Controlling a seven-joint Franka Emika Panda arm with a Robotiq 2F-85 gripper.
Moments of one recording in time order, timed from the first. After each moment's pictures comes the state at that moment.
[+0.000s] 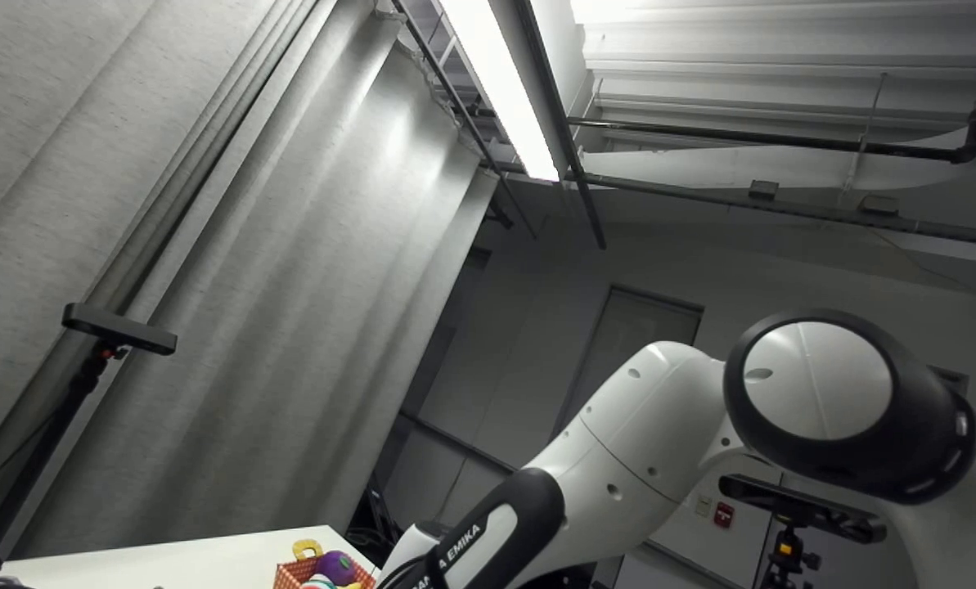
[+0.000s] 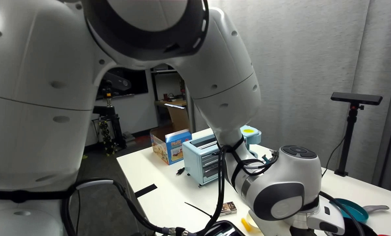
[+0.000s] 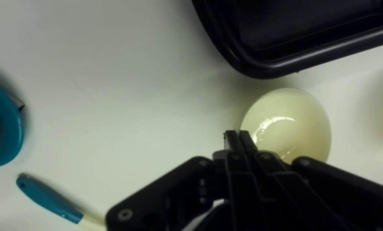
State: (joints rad) arm -0.09 0.41 -0.13 -2.36 0.13 2.86 0.02
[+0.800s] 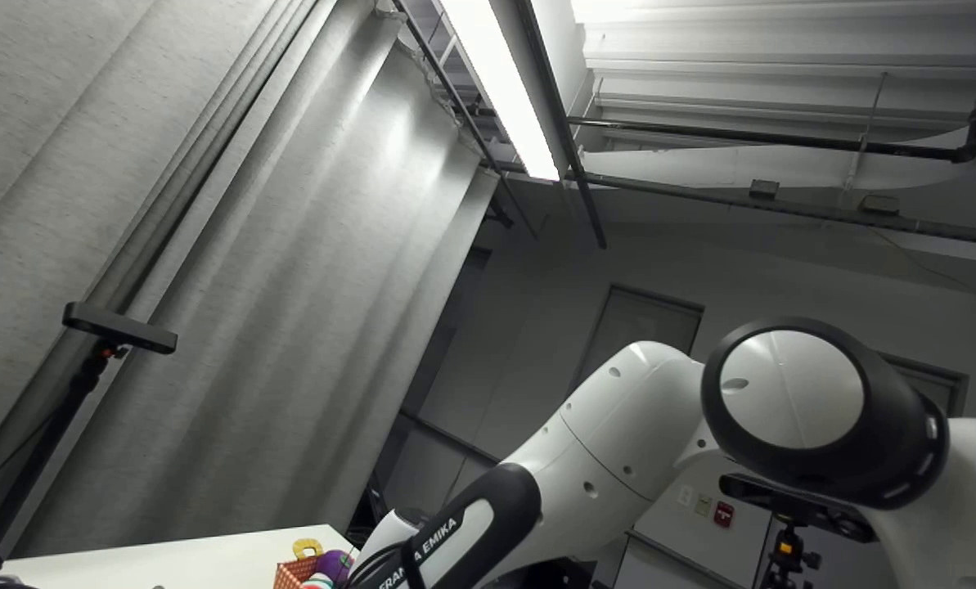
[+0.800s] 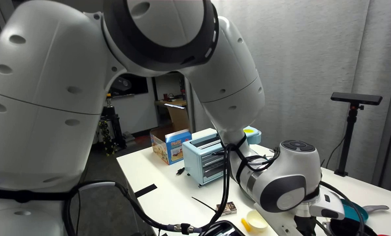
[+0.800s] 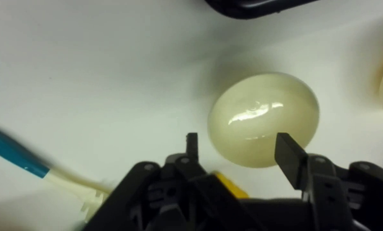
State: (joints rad) arm -0.08 0.46 -0.10 -2.28 0.11 2.89 0.02
